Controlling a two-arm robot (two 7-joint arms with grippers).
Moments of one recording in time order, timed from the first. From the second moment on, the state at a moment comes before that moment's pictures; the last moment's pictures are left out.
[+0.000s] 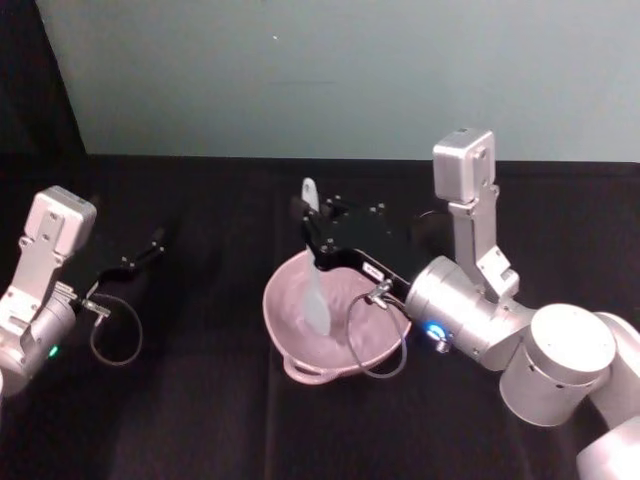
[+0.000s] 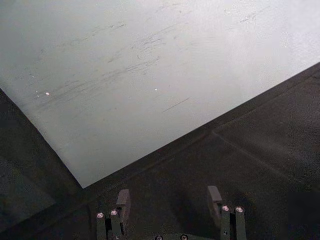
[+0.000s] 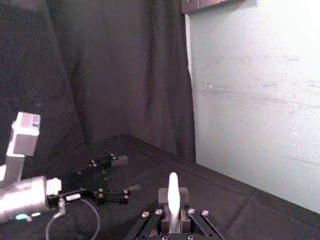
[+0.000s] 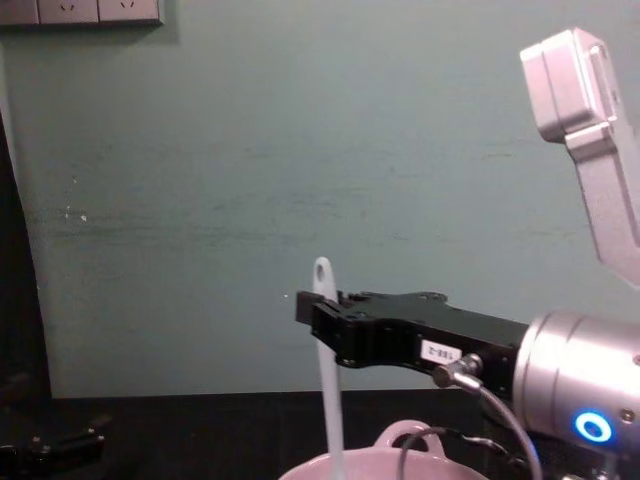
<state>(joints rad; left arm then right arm) -0.20 0.60 0.45 -1.41 -0.25 -0.12 0.03 0.23 0.26 -0.45 -1.60 0.35 0.08 0.36</state>
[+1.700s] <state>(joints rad) -0.20 0.60 0.45 -1.41 -0.25 -0.12 0.03 0.19 0.41 -0.20 -1.79 0.46 0.10 0.29</state>
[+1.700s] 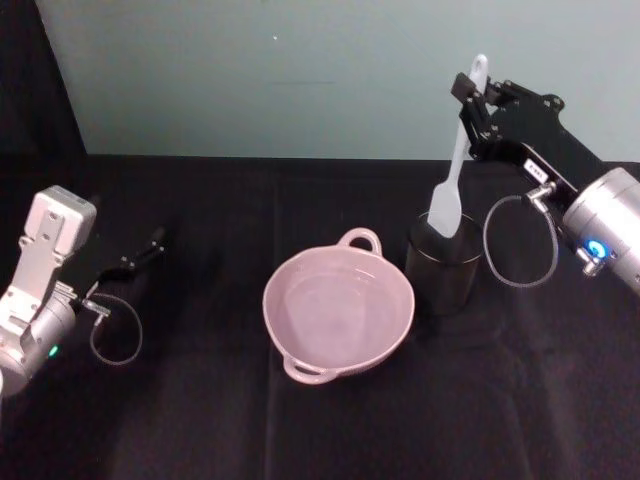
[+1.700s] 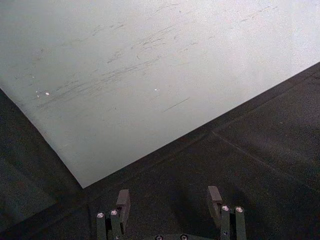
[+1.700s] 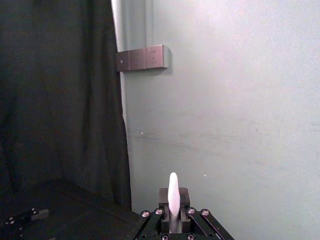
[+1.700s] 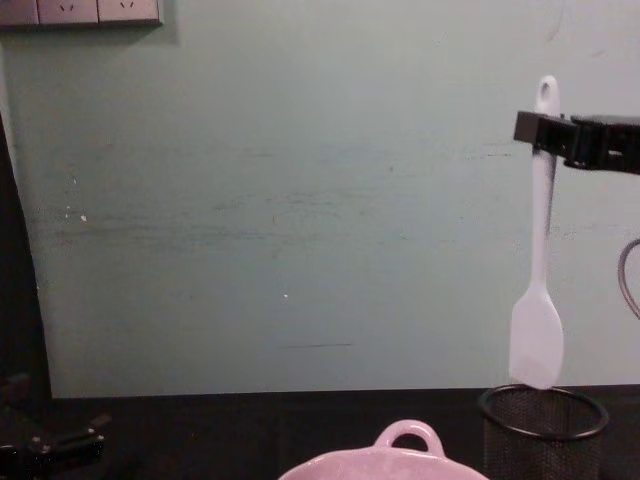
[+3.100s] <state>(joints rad) -0.20 0.60 0.45 -1.41 -0.25 -0.12 0.03 0.22 0.33 -0.18 -1.43 0.73 0.03 0.38</state>
